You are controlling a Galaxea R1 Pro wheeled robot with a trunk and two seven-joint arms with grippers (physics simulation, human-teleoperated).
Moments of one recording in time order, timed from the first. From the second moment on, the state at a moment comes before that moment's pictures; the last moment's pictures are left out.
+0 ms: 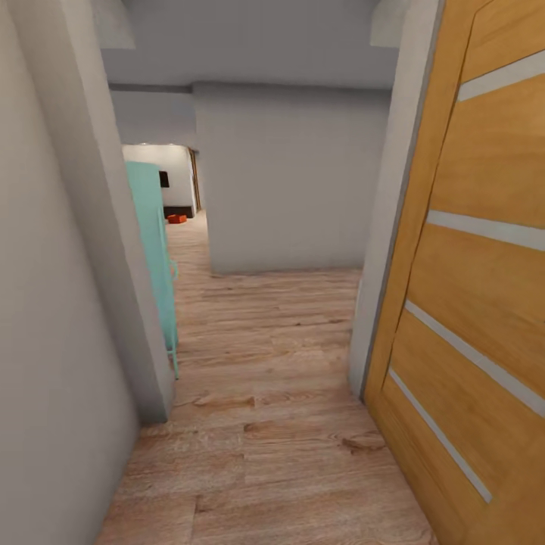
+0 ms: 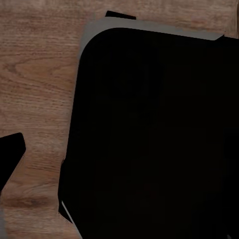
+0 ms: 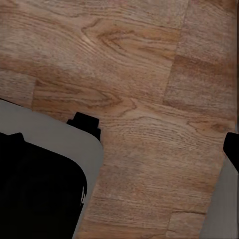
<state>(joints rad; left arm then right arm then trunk) 0.00 0.01 0.01 -0.06 0.19 -0.01 0.01 -0.19 -0.08 0.55 0.03 -0.20 -0.17 0.03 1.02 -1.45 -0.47</state>
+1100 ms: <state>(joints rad) 0.00 0.01 0.01 -0.06 0.19 -0.01 0.01 -0.19 -0.08 0.55 0.03 -0.20 -0.17 0.03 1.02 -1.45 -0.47</state>
